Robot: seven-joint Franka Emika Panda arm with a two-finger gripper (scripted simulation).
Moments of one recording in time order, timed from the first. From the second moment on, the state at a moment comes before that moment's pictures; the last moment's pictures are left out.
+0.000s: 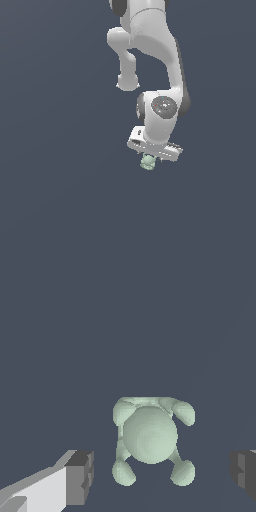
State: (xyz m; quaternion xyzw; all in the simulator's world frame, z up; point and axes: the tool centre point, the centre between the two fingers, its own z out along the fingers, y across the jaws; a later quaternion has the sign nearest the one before) arm 0.045 0.096 0.090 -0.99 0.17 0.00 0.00
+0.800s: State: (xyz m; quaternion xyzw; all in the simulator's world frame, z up) arm 0.044 0.096 0.041 -0.99 0.17 0.00 0.00
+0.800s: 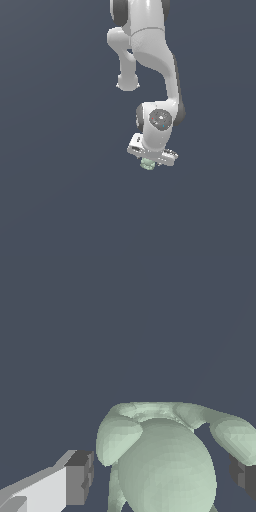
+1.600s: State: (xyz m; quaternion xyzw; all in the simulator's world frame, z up) arm 0.045 0.097 0.041 -0.98 0.17 0.00 0.00
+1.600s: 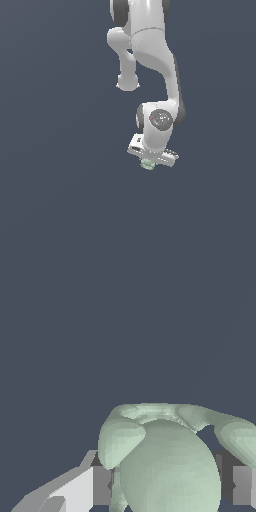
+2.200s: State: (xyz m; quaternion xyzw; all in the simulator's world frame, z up) arm 0.037 0.164 0.102 -0.99 0.17 0.00 0.00
